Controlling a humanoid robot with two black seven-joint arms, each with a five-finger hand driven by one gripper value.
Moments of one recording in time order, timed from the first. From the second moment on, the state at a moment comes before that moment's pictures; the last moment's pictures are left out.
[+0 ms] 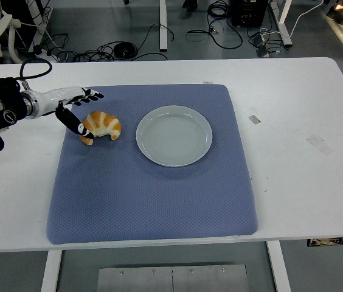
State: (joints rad) left arm -1.32 0.54 0.30 -1.01 0.64 -0.04 -0.03; right arm -0.08 0.00 0.10 0.14 -0.11 -0.06 0.22
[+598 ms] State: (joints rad) left arm -1.31 0.50 0.30 -1.01 0.63 -0.01 -0.03; right arm -0.08 0.00 0.10 0.14 -0.11 -0.06 0.22
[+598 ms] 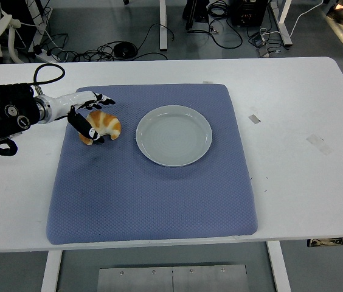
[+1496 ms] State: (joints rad) left arm -1.34 0.48 0.30 -1.00 0.64 0.03 -0.02; right arm -0.08 0.00 0.10 0.14 -0.11 -0.06 0.22
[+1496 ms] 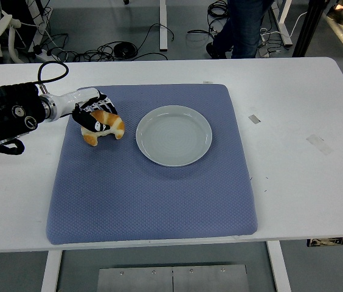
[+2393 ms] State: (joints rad) left arm -1.41 0.34 0.24 -1.00 0.65 0.02 0.02; right arm -0.08 0.00 0.10 0.14 -0.11 -0.06 0.22
